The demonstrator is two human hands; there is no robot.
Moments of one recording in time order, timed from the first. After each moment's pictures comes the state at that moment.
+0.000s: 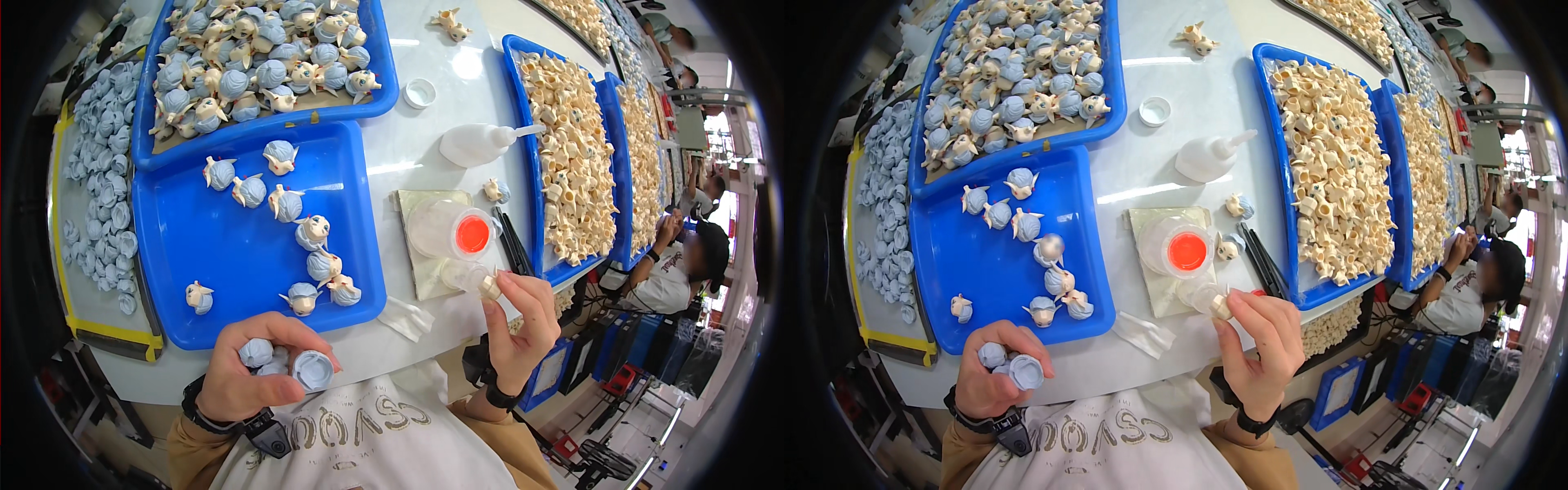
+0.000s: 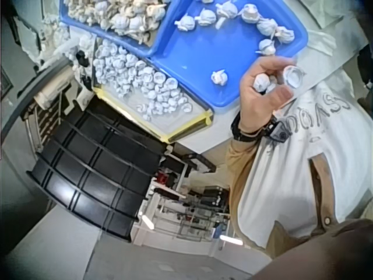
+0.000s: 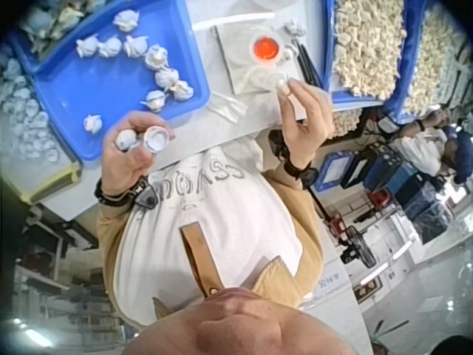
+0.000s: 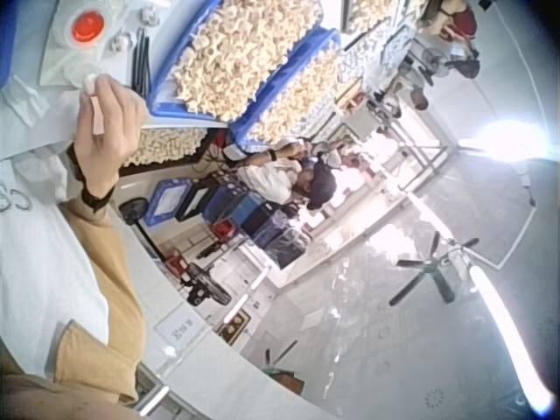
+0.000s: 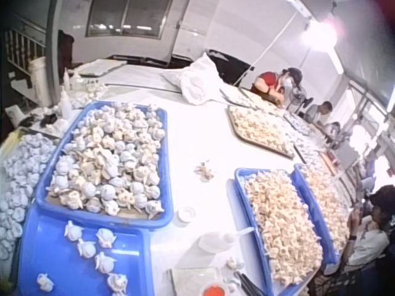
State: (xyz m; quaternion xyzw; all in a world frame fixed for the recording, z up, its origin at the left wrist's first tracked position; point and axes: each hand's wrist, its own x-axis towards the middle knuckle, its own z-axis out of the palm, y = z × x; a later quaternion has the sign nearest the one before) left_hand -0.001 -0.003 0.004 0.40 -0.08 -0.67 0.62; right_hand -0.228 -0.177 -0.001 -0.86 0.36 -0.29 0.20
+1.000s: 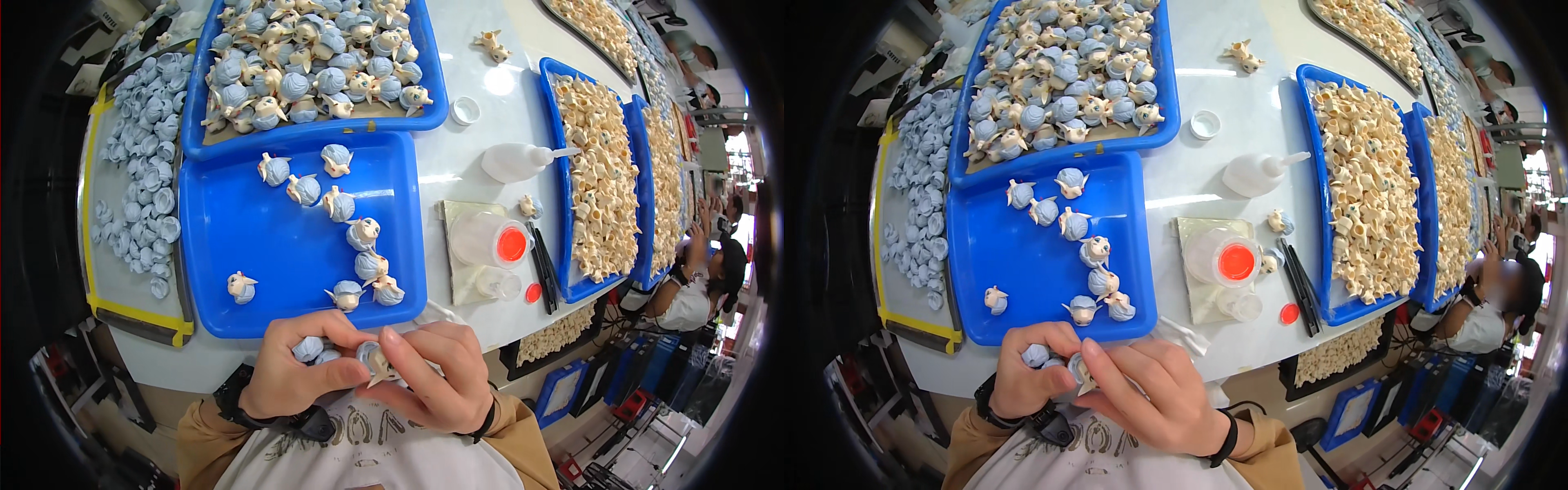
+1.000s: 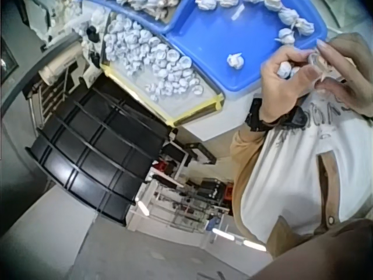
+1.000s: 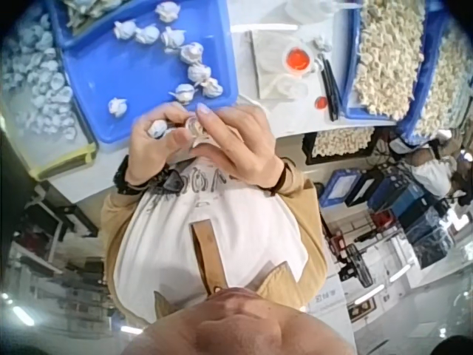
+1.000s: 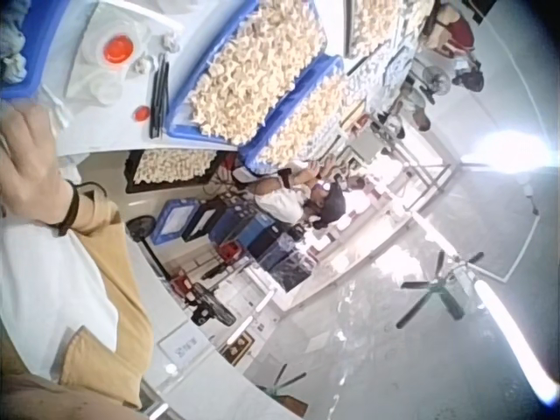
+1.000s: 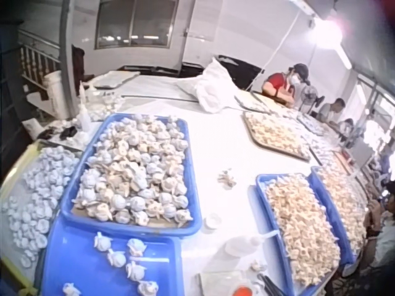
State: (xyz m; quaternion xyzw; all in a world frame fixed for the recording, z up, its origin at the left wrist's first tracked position) left_hand -0.009 -0.005 0.002 0.50 -0.18 -0.60 0.61; right_hand -0.154 -0.119 0.013 -0.89 0.13 -0.27 0.34
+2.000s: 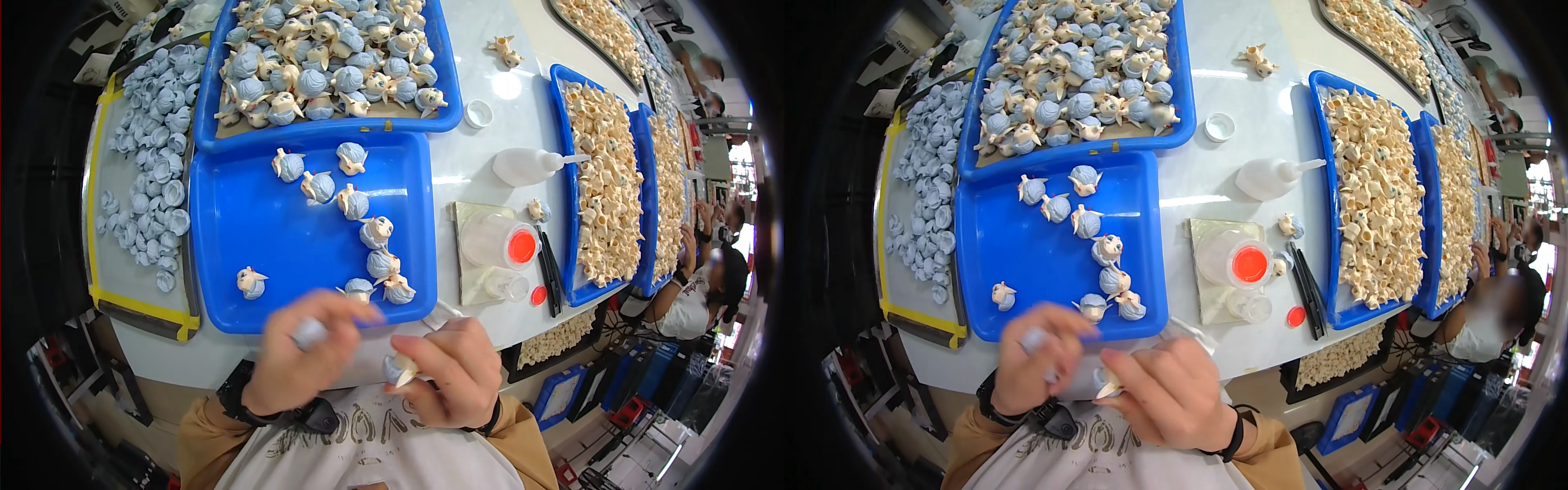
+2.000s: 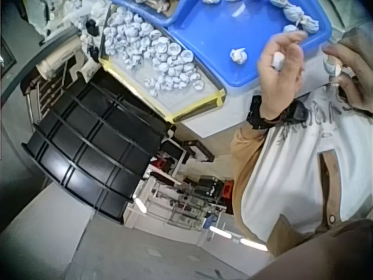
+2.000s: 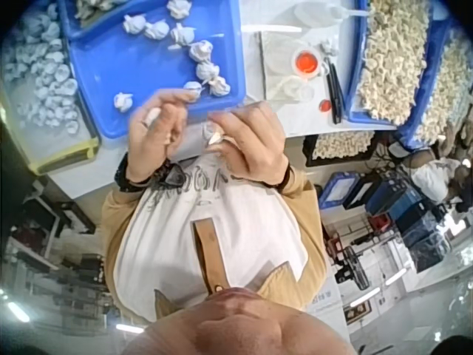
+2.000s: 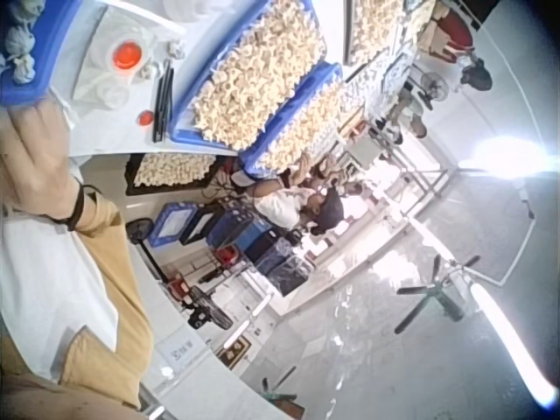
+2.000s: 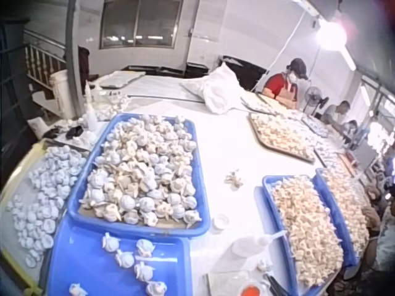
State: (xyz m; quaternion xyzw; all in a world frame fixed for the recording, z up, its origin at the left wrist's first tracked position) left_hand -0.005 -0.009 0.012 0.50 -0.13 -0.59 0.62; right_hand -0.157 -0.126 0.016 -0.89 0.14 -0.23 0.36
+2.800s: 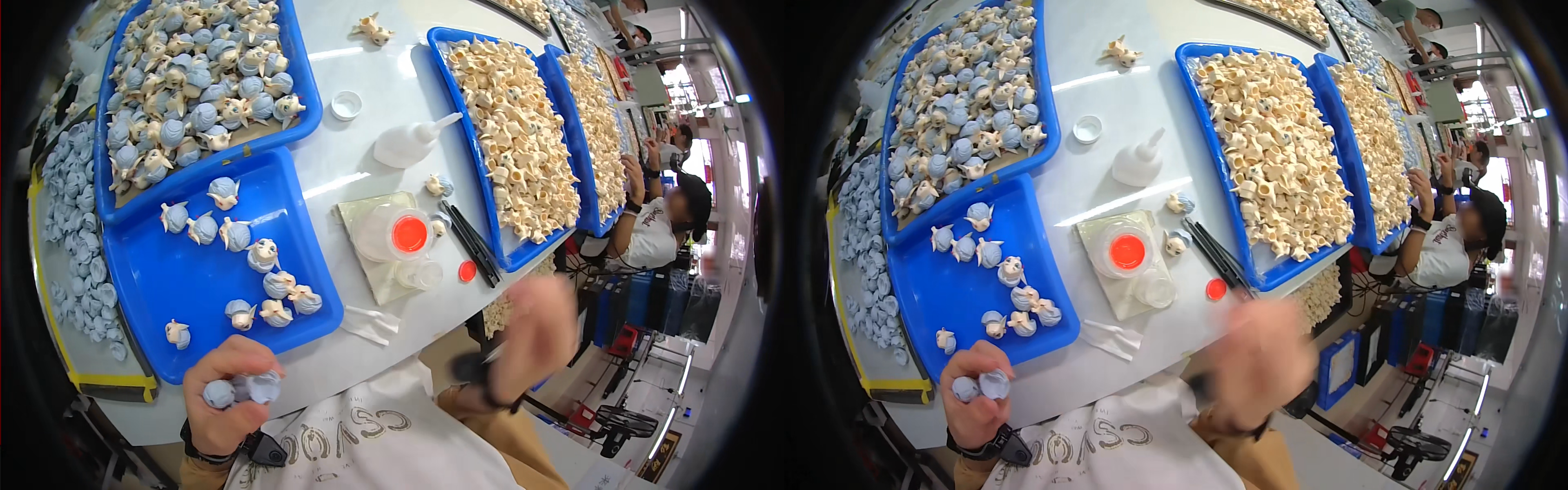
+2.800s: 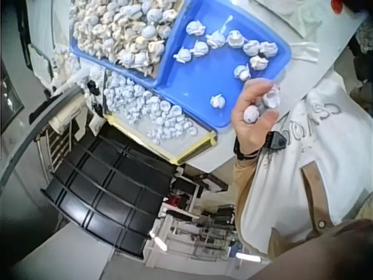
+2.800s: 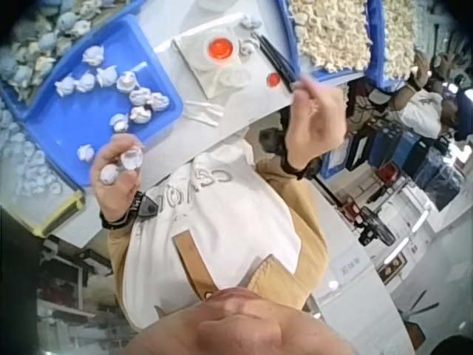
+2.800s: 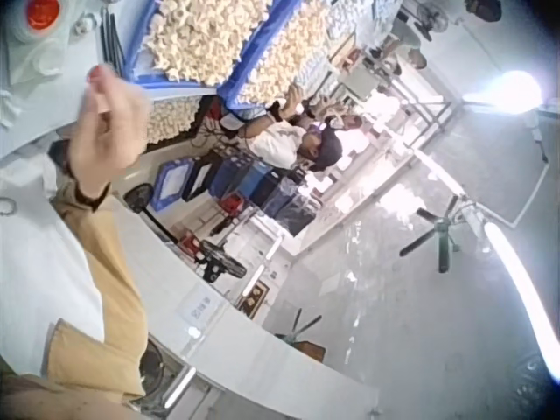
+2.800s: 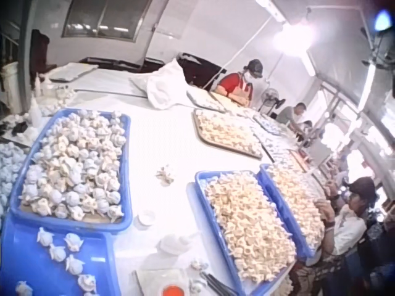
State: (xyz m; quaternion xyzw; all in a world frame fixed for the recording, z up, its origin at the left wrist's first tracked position) left_hand -0.009 0.004 0.005 0.48 -0.18 -0.55 0.66; right_hand -0.224 -0.172 0.036 -0.82 0.39 -0.39 0.15
